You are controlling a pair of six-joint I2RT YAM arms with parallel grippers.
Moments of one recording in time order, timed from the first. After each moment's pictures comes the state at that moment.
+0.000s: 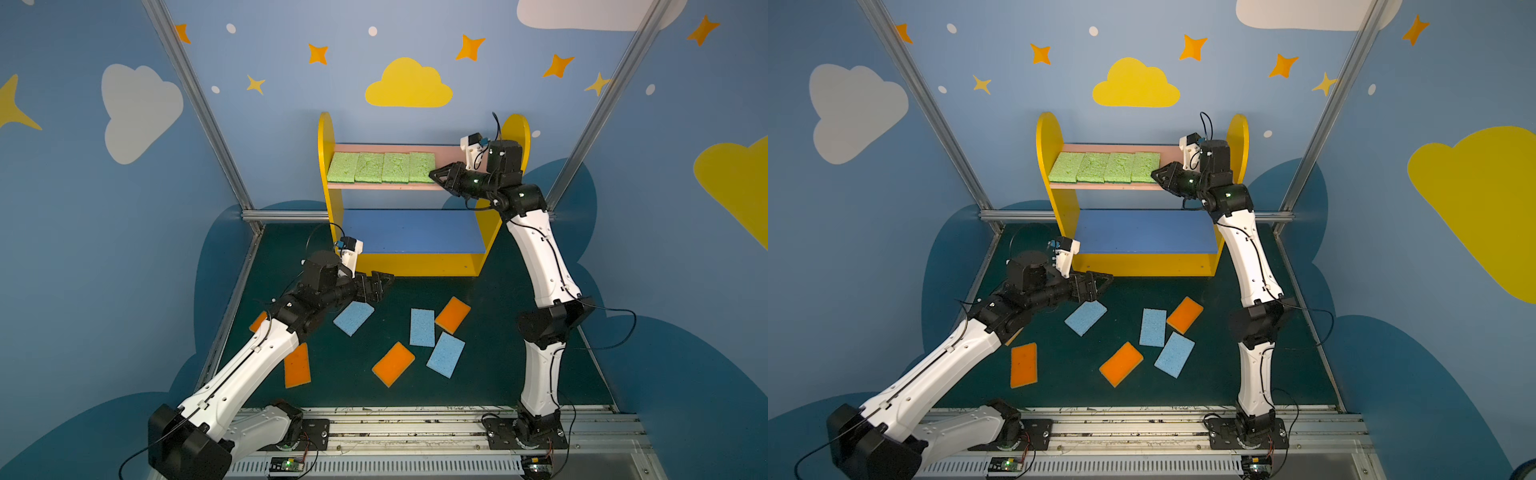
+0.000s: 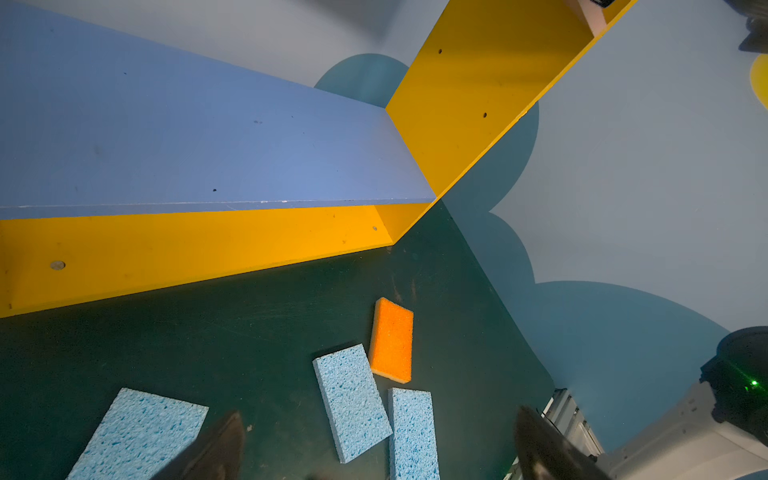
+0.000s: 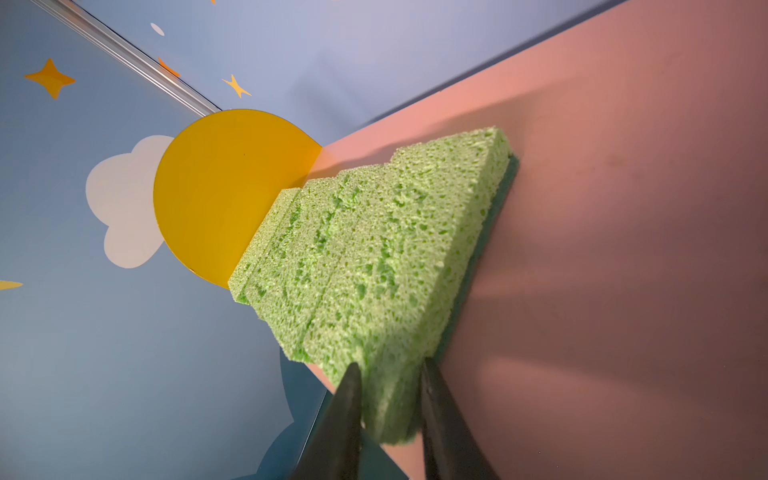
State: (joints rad) left arm -0.48 1.13 1.02 -0.31 0.32 -0.48; right arm 0.35 2.08 2.53 -0.71 -0.54 0.63
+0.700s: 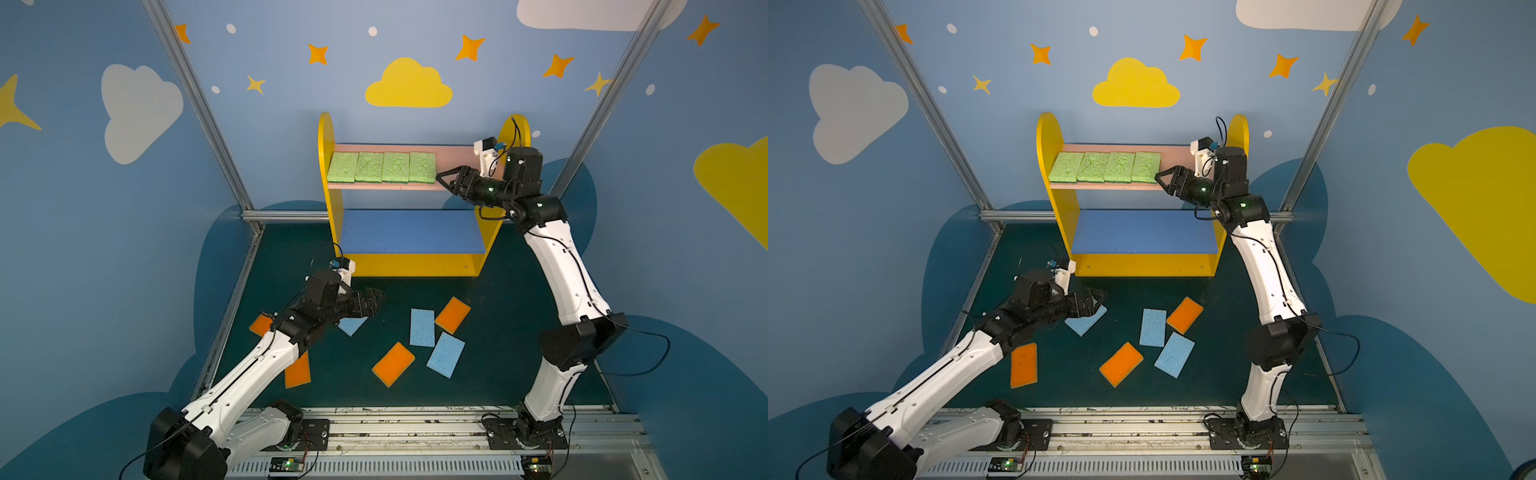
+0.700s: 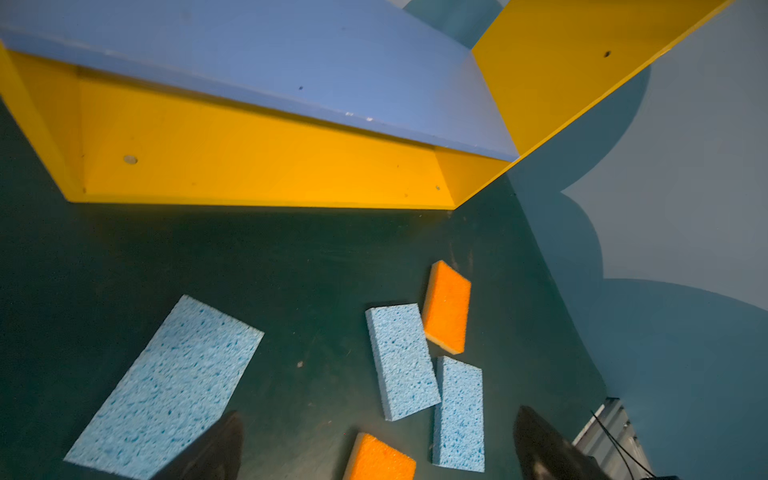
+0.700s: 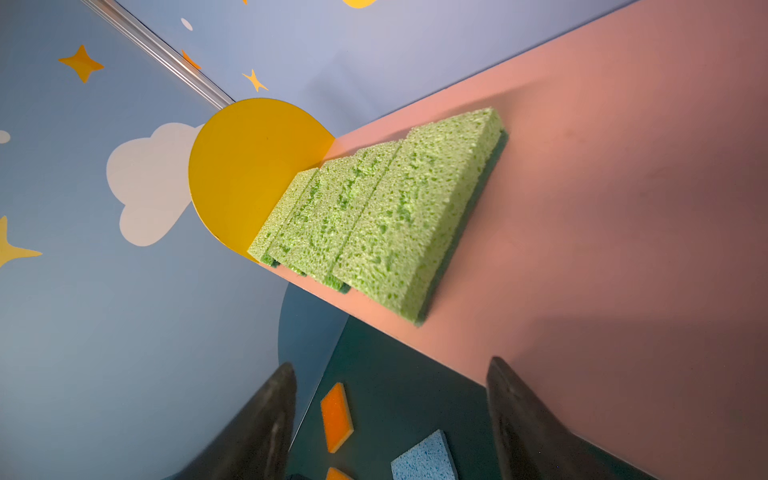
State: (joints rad) left arm -0.48 1.08 0.80 -0.32 0.20 -0.54; right arm 0.29 1.80 2.12 -0.58 -0.55 0.58
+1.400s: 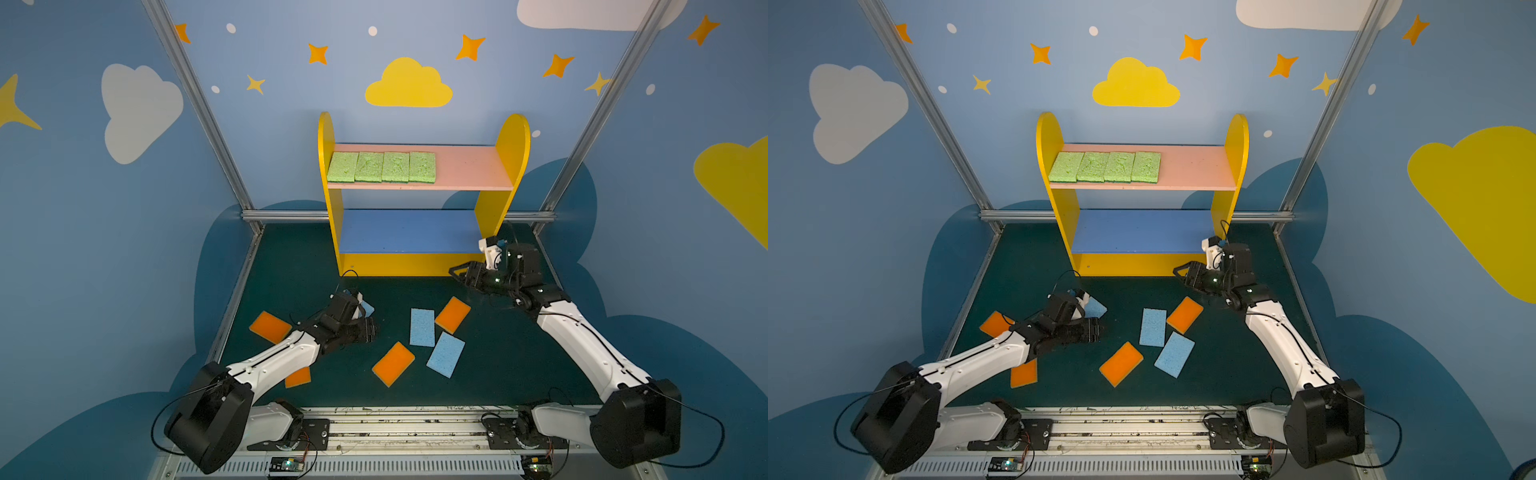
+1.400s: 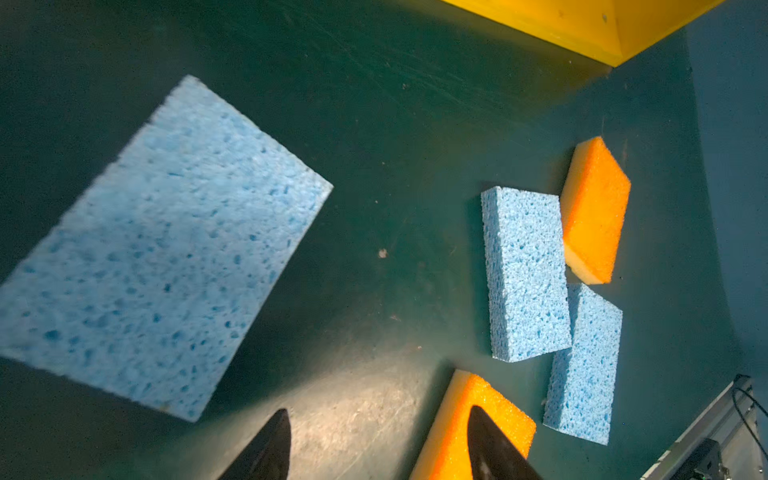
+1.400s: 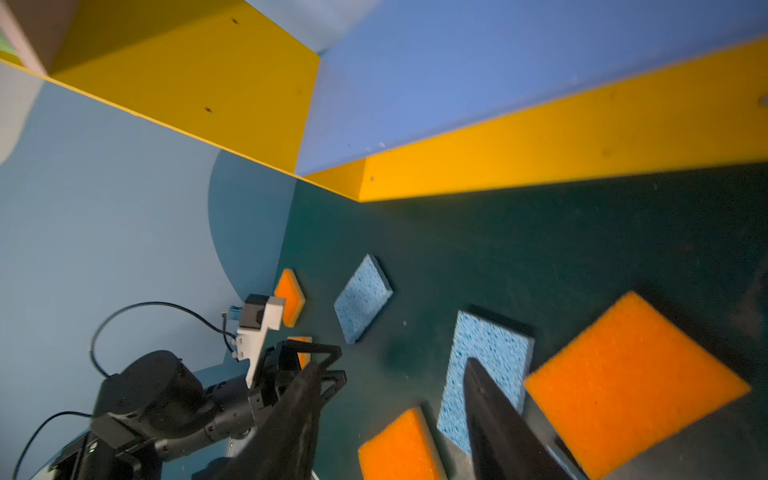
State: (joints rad) left arm -0.57 1.30 0.61 -0.20 0.15 -0.58; right arm 0.29 1.27 0.94 -0.31 -0.56 0.60
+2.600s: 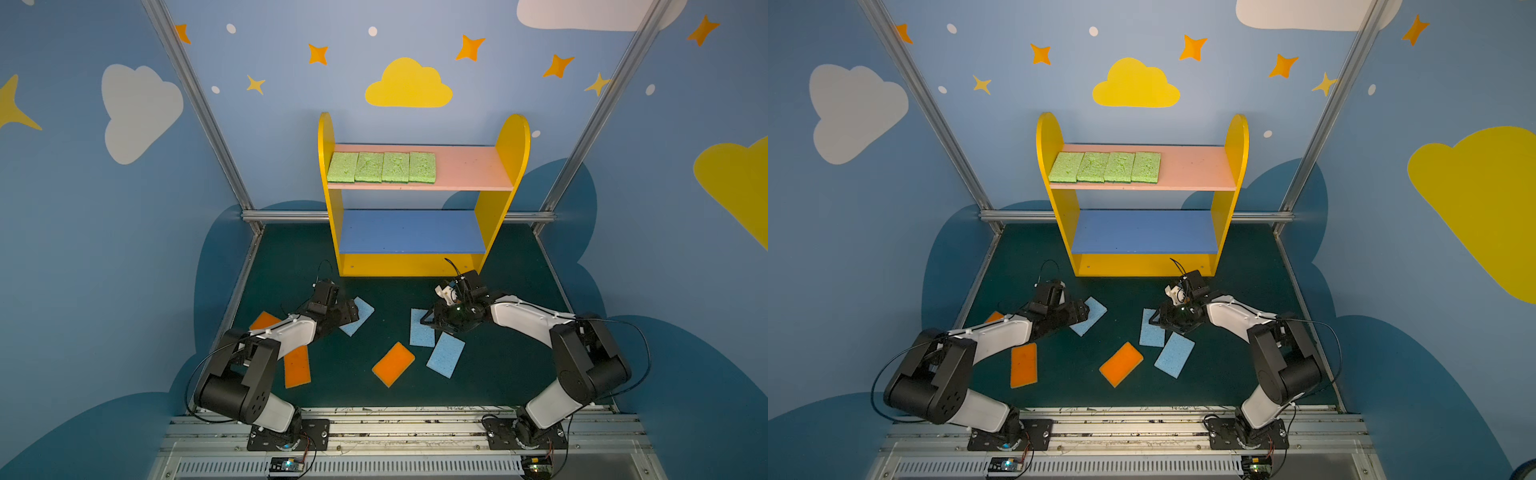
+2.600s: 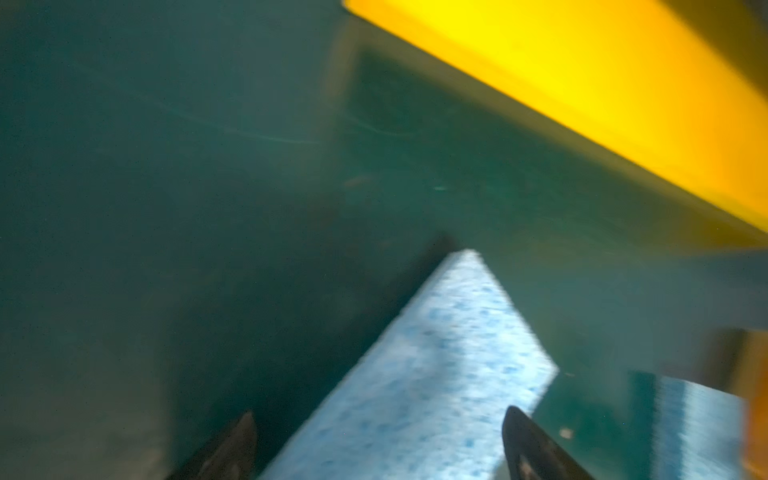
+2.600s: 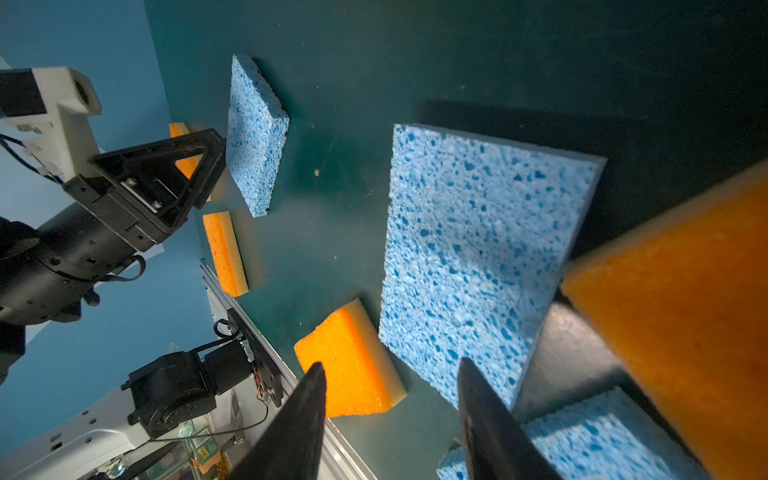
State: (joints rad) left arm -0.29 1.51 0.62 0.00 0.10 -0.57; right arm 0.48 1.62 0.89 -0.35 -0.64 0.58
